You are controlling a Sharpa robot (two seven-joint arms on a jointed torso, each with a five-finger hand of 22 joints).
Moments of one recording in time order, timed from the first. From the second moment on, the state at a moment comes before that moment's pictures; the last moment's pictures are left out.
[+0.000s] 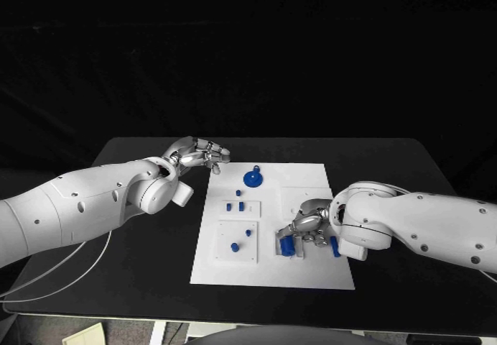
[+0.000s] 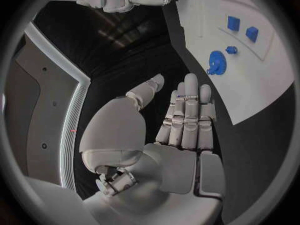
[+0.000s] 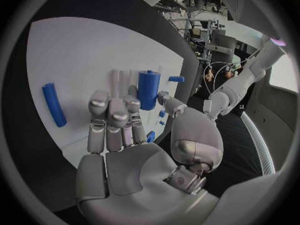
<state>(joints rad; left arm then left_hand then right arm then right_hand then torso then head) 1.22 -0.75 -0.13 1.26 -0.32 -0.20 0.25 1.09 -0.13 0.57 -0.23 0.09 0.85 0.18 0.23 0.53 1.18 0.12 0.07 0.17 1.13 0.01 0.74 0.43 0.02 0.80 -0.09 0.67 1.23 1.27 -0.76 -0.24 1.63 -0.86 0.04 -0.60 0.70 -0.19 0.64 -0.01 0.05 1.02 0.08 0.29 0.65 1.18 -0.03 1.03 1.17 1.30 -0.13 1.23 1.06 0.21 1.18 -0.06 1.06 1.31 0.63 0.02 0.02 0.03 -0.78</state>
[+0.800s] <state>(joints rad) 1.22 -0.75 -0.13 1.26 -0.32 -0.20 0.25 1.09 -0.13 0.57 -0.23 0.09 0.85 0.18 0.23 0.53 1.18 0.12 0.07 0.17 1.13 0.01 0.74 0.43 0.03 0.80 -0.09 0.67 1.23 1.27 -0.81 -0.24 1.68 -0.89 0.04 -0.57 0.70 -0.21 0.60 -0.03 0.05 1.02 0.08 0.27 0.65 1.18 -0.03 1.02 1.18 1.30 -0.13 1.23 1.06 0.21 1.17 -0.07 1.06 1.31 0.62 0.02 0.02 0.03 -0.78</state>
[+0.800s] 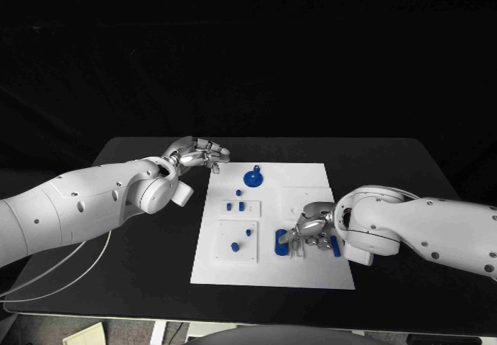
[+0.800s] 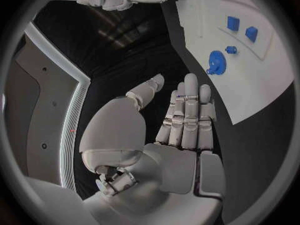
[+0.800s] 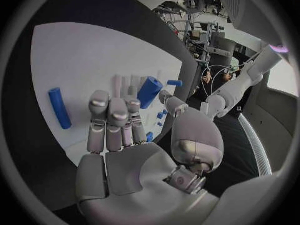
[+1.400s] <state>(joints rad) 1.22 -0.75 -0.13 1.26 -0.32 -0.20 0.25 1.09 -0.13 0.57 -0.23 0.09 0.85 0.18 0.23 0.53 1.18 0.12 0.07 0.17 1.13 0.01 0.74 0.43 0.02 0.80 -0.09 0.67 1.23 1.27 -0.86 -0.24 1.74 -0.97 0.04 -0.51 0.75 -0.23 0.58 -0.08 0.05 1.02 0.08 0.27 0.66 1.18 -0.03 1.03 1.18 1.30 -0.13 1.23 1.06 0.21 1.17 -0.07 1.06 1.31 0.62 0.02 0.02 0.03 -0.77</state>
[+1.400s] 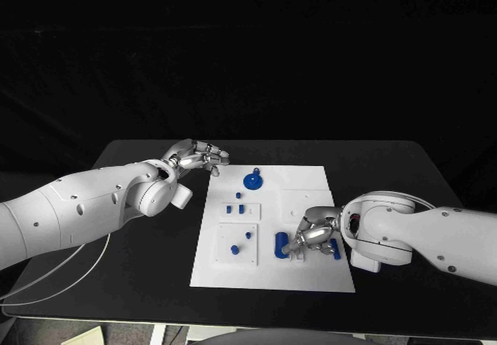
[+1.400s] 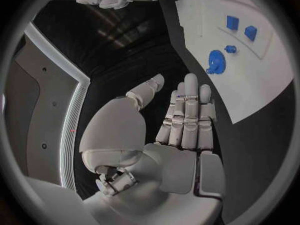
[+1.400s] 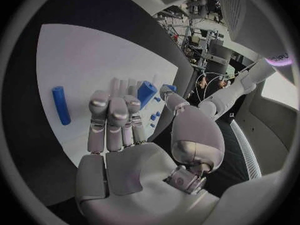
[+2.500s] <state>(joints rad) 1.22 -0.75 -0.13 1.26 -0.32 -0.20 0.25 1.09 -0.13 0.57 -0.23 0.09 0.85 0.18 0.24 0.53 1.18 0.12 0.07 0.17 1.13 0.01 0.74 0.43 0.02 0.80 -0.09 0.67 1.23 1.26 -0.82 -0.24 1.71 -1.02 0.07 -0.52 0.84 -0.13 0.71 -0.11 0.19 1.04 0.08 0.27 0.65 1.19 -0.03 1.02 1.19 1.31 -0.13 1.23 1.07 0.21 1.18 -0.06 1.07 1.31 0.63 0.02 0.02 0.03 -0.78</state>
